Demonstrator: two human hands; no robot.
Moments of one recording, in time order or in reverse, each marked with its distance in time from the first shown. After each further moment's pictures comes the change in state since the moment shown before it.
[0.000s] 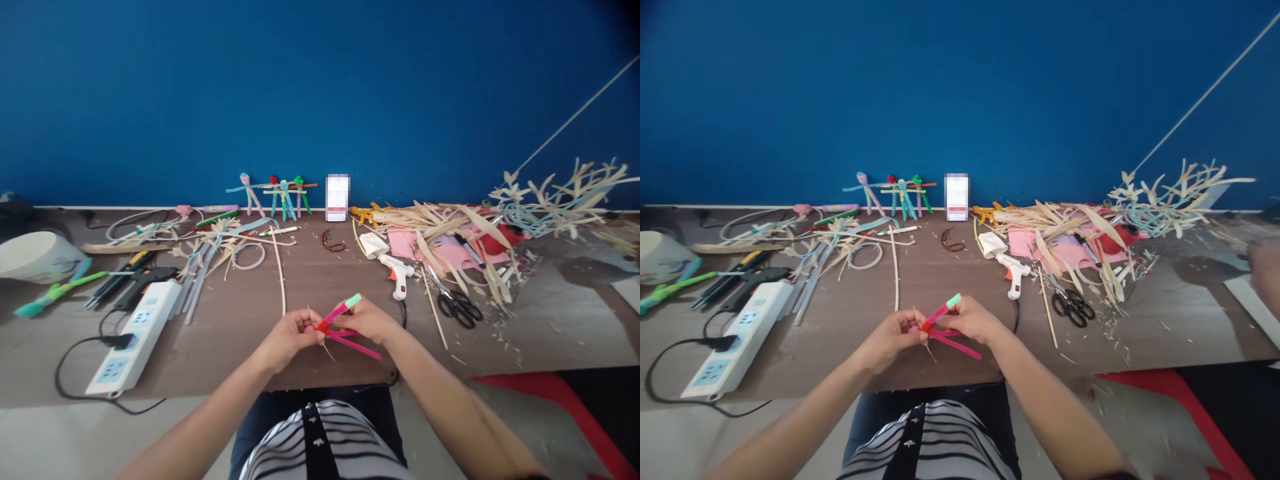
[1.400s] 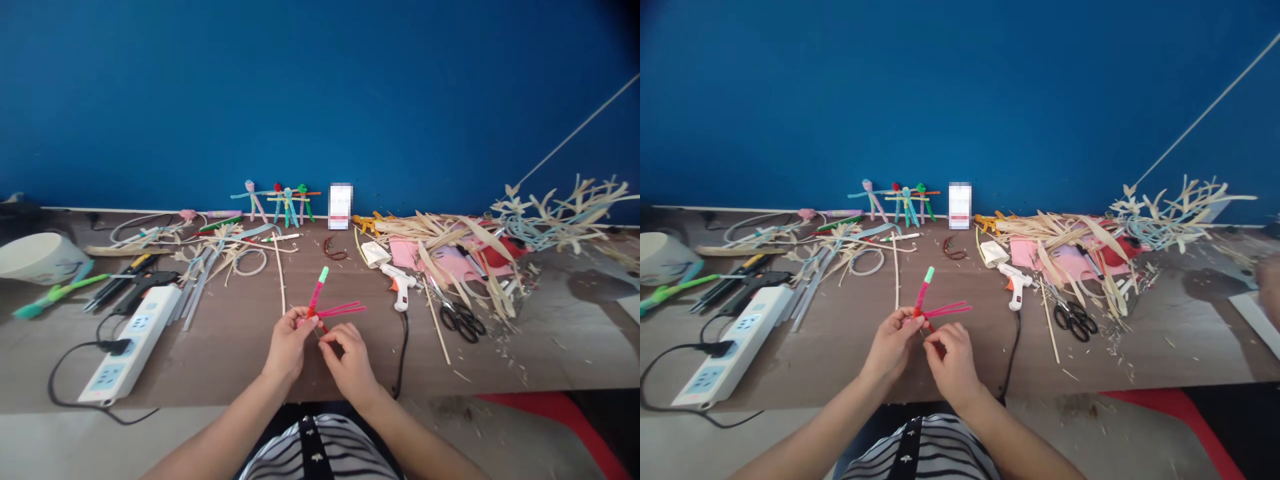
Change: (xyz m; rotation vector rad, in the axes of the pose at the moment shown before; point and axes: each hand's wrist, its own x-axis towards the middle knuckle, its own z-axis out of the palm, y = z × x) left_hand 0.015 -0.011 0.017 -0.369 0.460 0.173; right_hand -0.017 0.026 0.060 -0.449 0.597 -0.431
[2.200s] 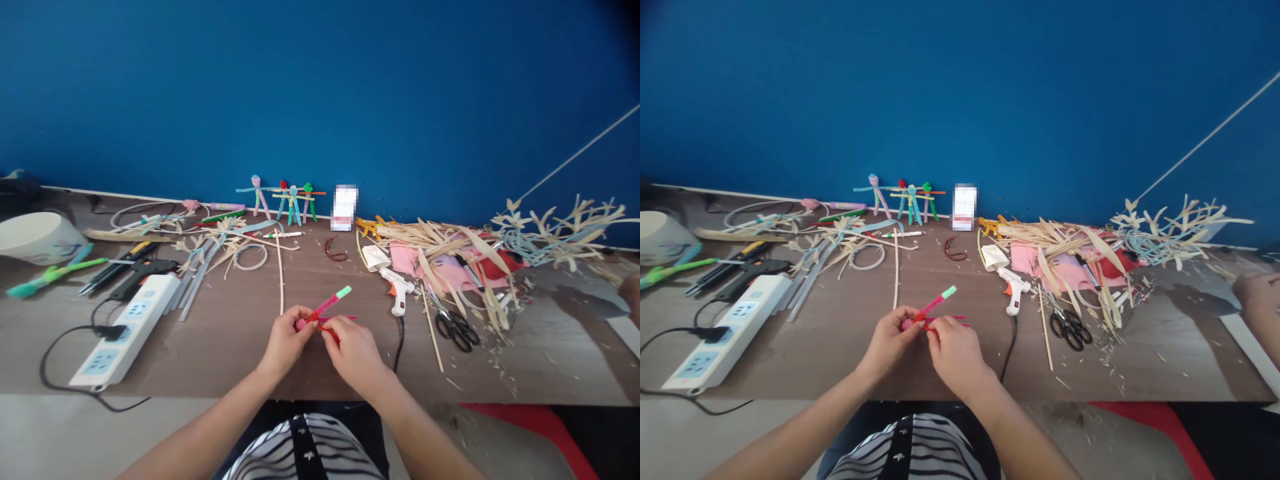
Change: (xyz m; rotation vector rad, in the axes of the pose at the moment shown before) left_hand 0.004 -0.001 -0.014 0.564 -0.063 0.181; right_hand 0.023 -0.017 -0.029 -0.394 -0.285 -0.037
